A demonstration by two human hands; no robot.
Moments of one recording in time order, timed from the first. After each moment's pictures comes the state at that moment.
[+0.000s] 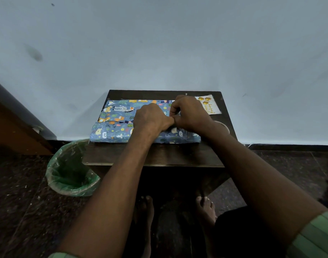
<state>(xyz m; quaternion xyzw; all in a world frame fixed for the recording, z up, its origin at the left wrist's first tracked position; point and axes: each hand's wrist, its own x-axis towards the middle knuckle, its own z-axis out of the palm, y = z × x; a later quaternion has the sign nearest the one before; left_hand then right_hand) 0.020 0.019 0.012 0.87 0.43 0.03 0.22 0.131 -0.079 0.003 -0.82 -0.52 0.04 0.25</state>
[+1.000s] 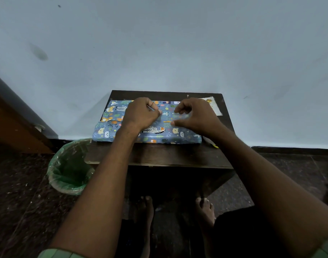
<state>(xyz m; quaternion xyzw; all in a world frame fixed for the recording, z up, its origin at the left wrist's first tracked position) -0.007 0.059 0.003 0.84 0.36 0.18 0.35 0.128 -0.104 0.009 -0.81 -0.47 0.07 0.34</state>
